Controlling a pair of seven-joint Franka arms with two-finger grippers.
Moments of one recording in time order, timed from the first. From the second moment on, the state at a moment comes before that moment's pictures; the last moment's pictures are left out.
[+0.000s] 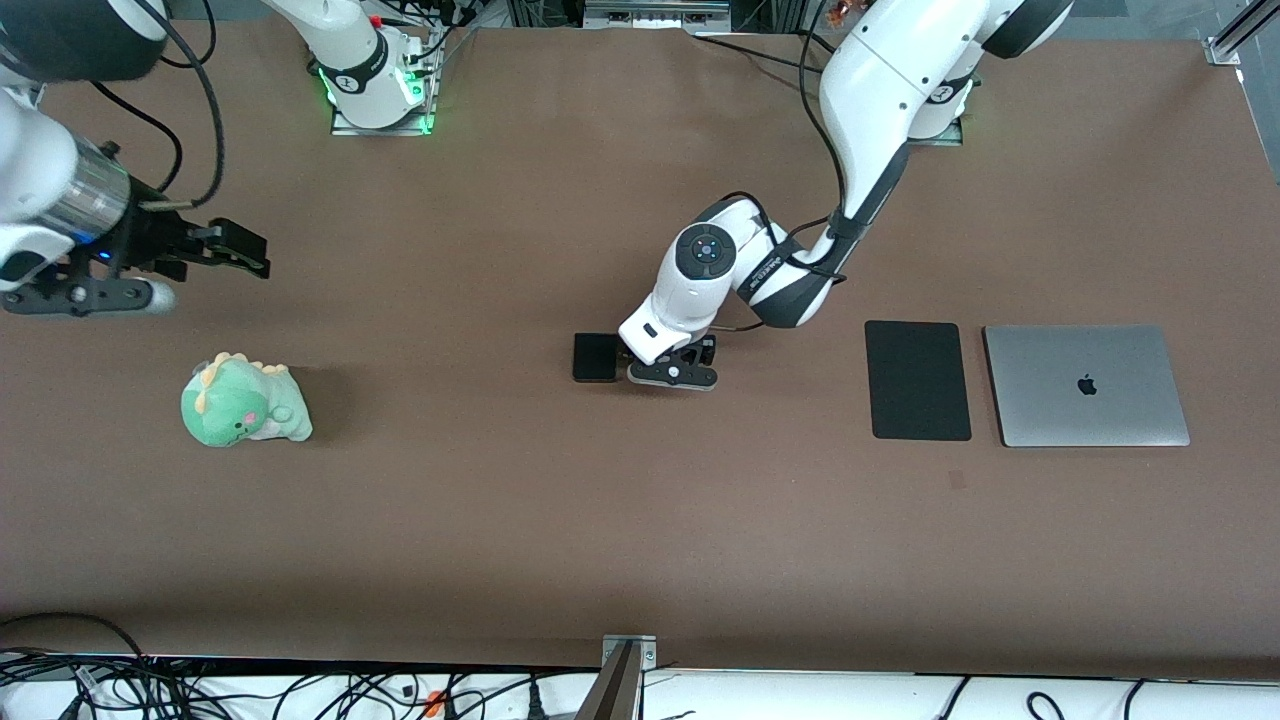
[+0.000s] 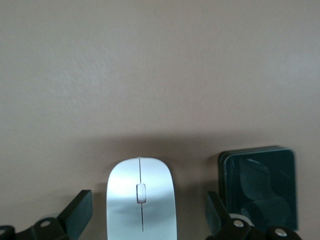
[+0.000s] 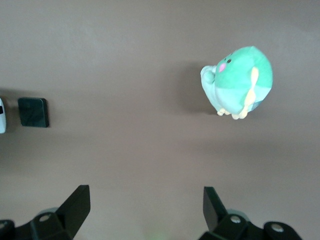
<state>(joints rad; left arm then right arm) -0.49 0.80 -0.27 -1.59 0.18 2.49 -0.75 0.19 0.16 -0.06 -1.50 0.04 1.54 0.08</state>
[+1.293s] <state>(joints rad) -0.42 0.62 -0.25 -1.56 0.22 1.99 -0.80 0.23 0.23 -0.06 -1.52 0.04 1.57 0.12</state>
